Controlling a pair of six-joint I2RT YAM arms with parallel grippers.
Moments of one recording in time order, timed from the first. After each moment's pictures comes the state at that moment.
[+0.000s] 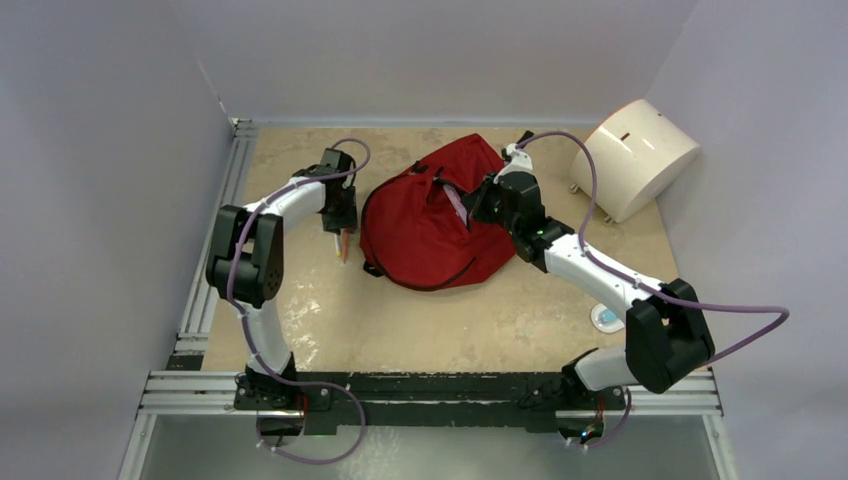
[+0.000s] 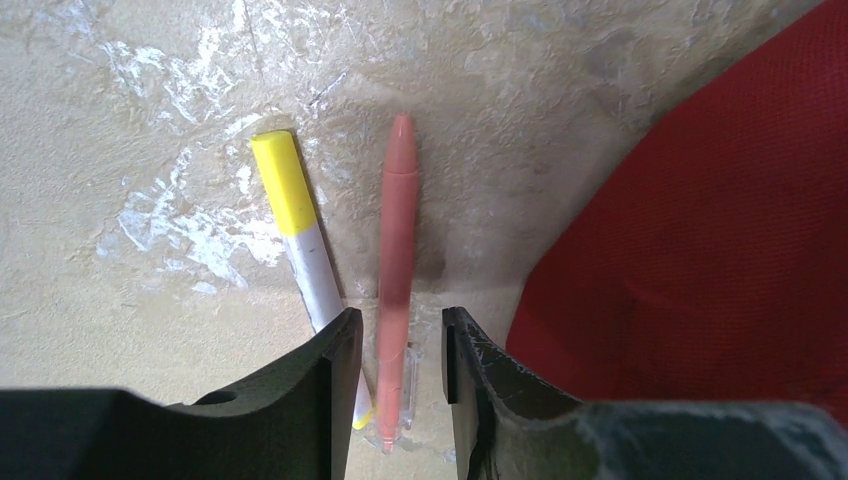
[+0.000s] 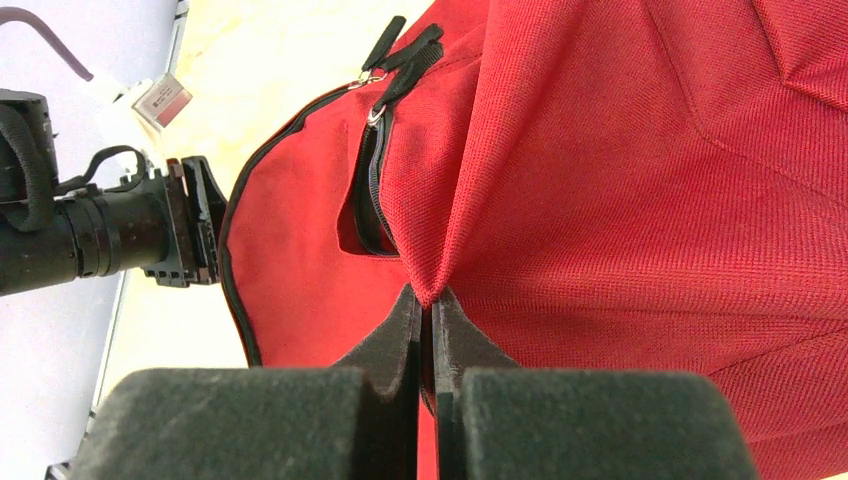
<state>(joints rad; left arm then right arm) -0.24 1.90 1.32 -0.59 -0.06 -0.34 0.52 1.40 0.91 0.09 0.06 0.63</state>
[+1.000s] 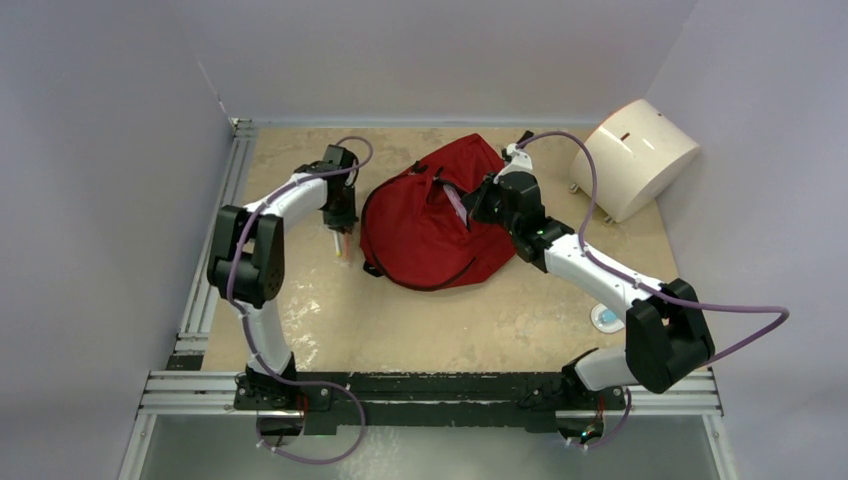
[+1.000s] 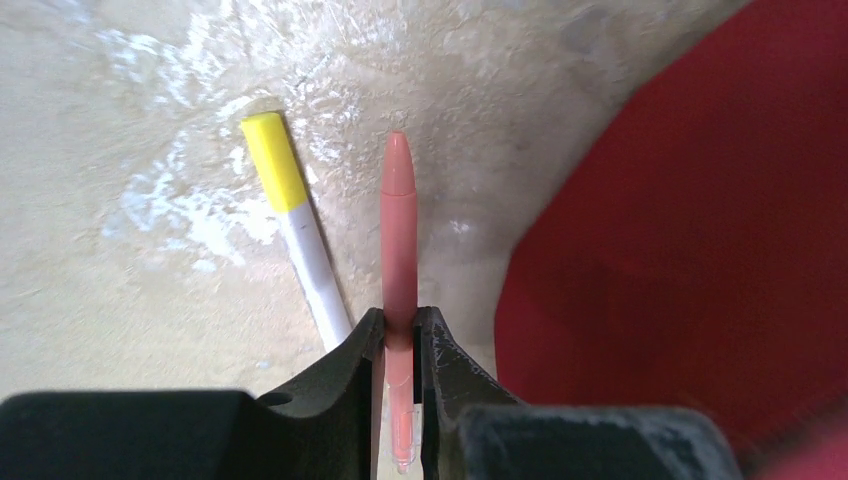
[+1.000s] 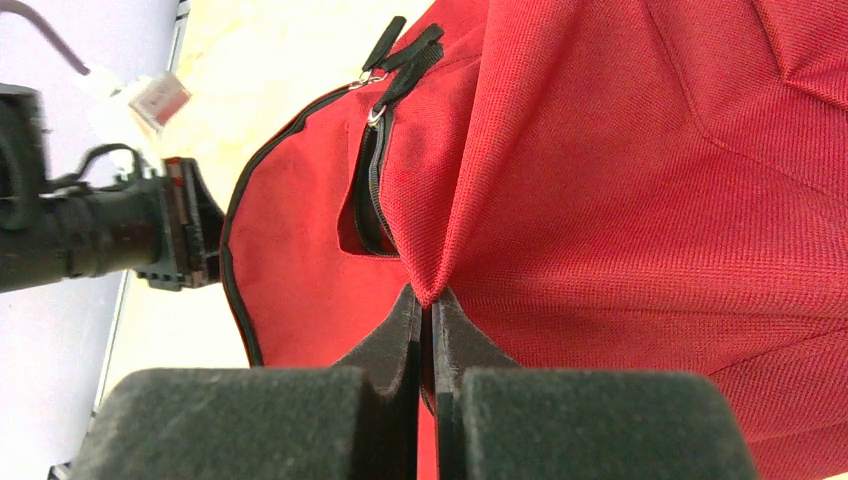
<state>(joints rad) -0.25 1.93 1.37 -0.65 -0.06 -0.33 0.52 1.40 0.91 0.09 0.06 0.64</state>
